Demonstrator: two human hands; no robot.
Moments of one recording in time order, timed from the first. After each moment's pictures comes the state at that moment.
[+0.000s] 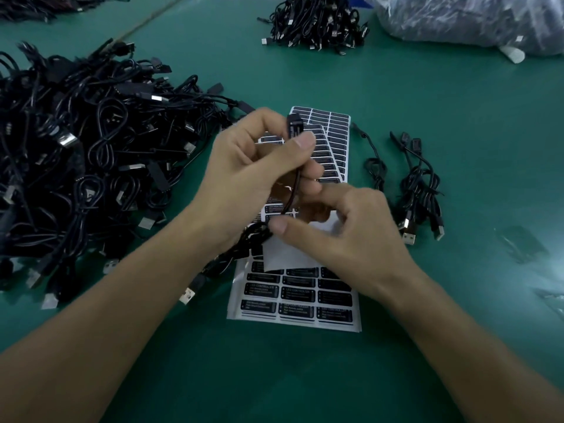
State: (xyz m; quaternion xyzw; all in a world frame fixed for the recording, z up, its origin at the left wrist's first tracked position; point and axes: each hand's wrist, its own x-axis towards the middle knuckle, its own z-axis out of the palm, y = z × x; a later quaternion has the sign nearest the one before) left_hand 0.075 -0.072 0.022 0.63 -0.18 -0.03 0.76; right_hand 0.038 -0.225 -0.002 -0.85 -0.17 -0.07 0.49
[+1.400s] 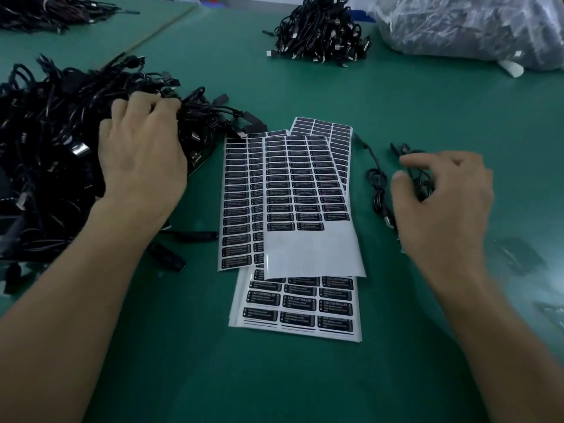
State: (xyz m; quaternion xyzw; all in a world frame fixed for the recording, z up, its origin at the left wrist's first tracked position) left_hand 0.125 0.011 0.016 0.96 0.03 0.28 0.05; right_hand 0.058 -0.284 -0.001 -0.90 0.09 -0.33 0.26
